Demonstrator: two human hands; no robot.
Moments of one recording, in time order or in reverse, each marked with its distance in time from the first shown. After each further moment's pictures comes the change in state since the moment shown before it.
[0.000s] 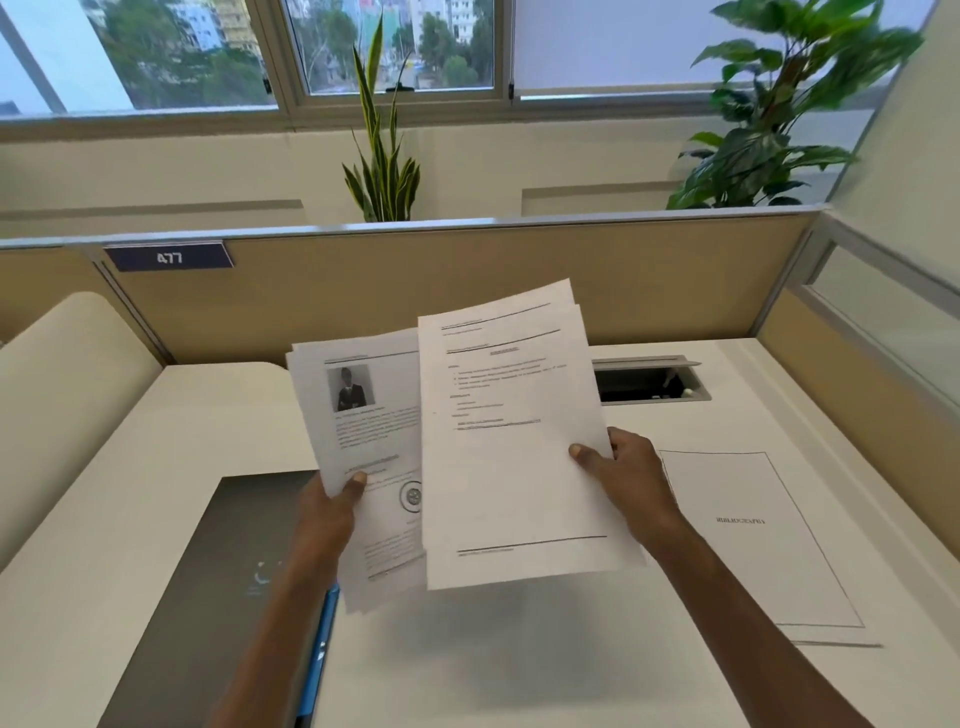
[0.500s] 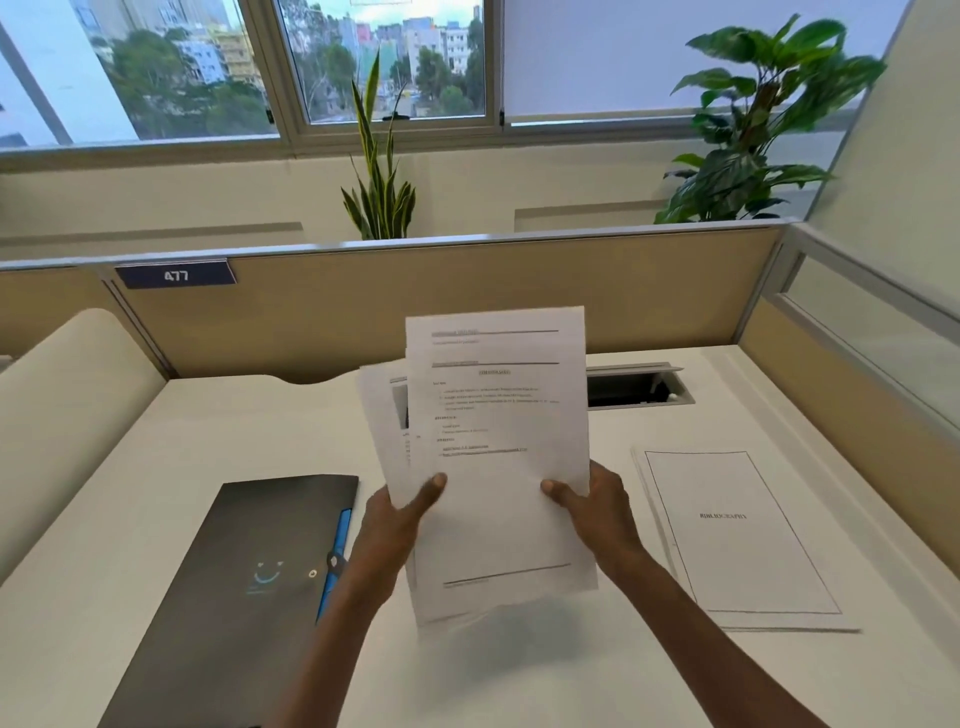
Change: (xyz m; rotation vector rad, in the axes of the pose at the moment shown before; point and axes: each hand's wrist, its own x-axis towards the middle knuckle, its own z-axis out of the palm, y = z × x) left_hand -0.062 0.008 0.047 -0.146 -0.353 0.033; right_hand -0.037 0.030 0.015 0.060 -0.002 -0.042
